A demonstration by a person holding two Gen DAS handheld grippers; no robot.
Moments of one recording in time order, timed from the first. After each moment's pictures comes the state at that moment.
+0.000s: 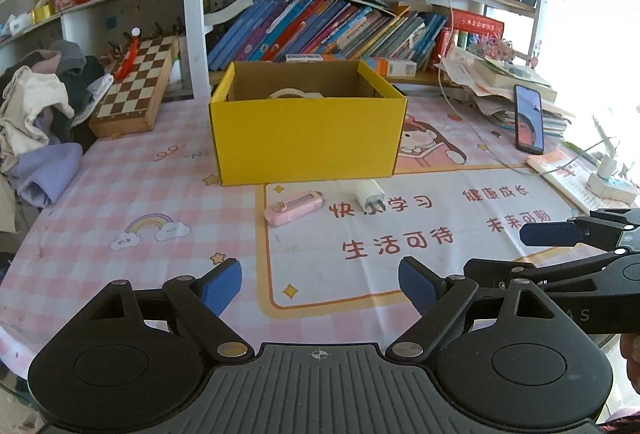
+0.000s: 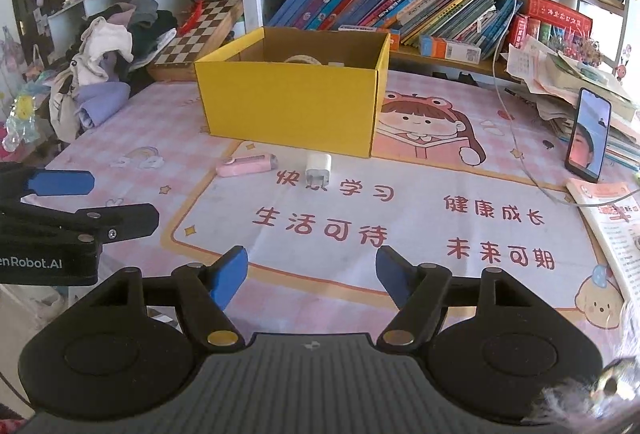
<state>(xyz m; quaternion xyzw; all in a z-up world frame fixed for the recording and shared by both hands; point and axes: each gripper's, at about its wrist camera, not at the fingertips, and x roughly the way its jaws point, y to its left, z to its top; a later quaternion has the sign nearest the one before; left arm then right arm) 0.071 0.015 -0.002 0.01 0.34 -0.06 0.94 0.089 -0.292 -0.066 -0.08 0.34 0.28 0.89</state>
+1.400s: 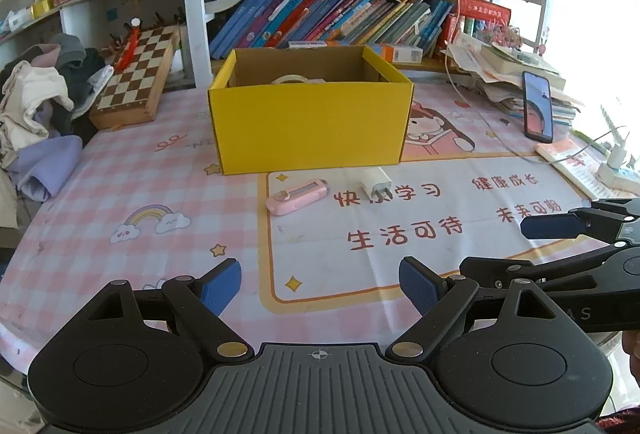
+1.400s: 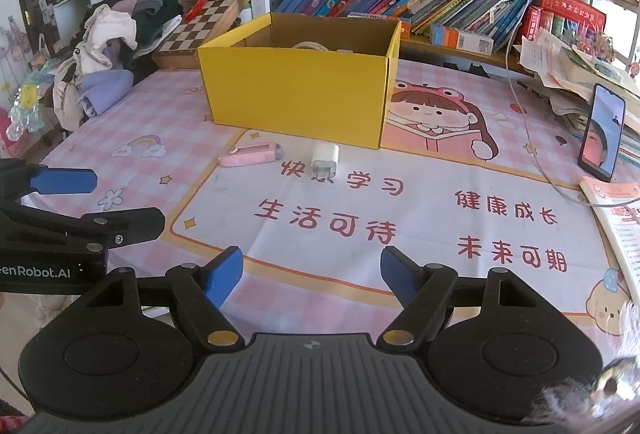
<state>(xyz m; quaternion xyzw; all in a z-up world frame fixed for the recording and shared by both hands) 0.081 0.010 -0.011 0.02 0.35 -0.05 0.93 0.102 -0.286 -0.075 -0.09 0.36 0.29 0.88</state>
